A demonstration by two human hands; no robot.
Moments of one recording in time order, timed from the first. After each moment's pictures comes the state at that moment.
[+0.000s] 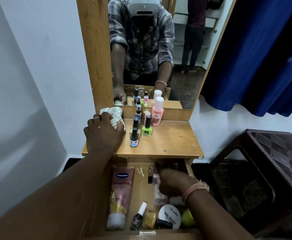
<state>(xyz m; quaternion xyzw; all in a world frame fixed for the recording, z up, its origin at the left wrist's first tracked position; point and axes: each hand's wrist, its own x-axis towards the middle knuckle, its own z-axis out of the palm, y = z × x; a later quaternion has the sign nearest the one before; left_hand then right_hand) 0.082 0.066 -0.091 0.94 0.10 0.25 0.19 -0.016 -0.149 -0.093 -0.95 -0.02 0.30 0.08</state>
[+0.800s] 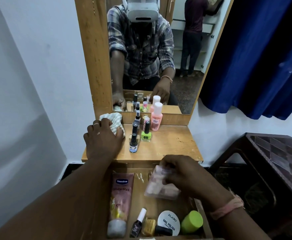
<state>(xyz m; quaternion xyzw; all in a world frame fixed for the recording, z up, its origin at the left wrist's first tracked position) 0.079 0.065 -0.088 0.94 0.10 0.24 0.19 -0.035 -0.184 -0.047 -0.96 -0.11 0.04 0.24</state>
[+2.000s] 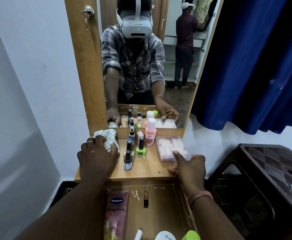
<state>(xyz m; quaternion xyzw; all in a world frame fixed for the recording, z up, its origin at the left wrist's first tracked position) 0.079 0.065 -0.088 0.94 0.10 0.25 0.20 0.020 -0.188 -0.060 -0.67 0.30 -0.16 0.66</state>
